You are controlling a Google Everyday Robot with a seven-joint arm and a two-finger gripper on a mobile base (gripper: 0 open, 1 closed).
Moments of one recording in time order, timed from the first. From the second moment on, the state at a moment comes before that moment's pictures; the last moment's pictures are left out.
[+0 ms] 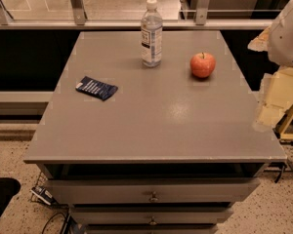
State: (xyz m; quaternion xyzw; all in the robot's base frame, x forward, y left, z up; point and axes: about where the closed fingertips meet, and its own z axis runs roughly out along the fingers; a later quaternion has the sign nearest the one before) arm 0.438 -0.217 0.976 -0.60 0.78 -0.03 0.16
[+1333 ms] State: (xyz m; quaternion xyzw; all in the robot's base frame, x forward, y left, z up) arm 0.484 -0.158 0.908 -0.54 0.76 0.12 0.35
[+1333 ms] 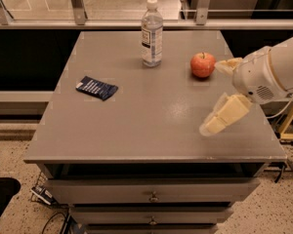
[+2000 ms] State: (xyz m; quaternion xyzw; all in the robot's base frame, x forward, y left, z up) arm 0.532 -0.096 0.917 -0.46 0.70 0.21 0.51
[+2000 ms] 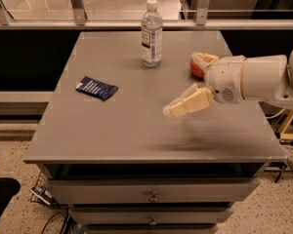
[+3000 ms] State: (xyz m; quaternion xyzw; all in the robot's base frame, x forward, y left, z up) arm 0.560 -0.047 0.913 -0.47 0.68 0.23 0.51
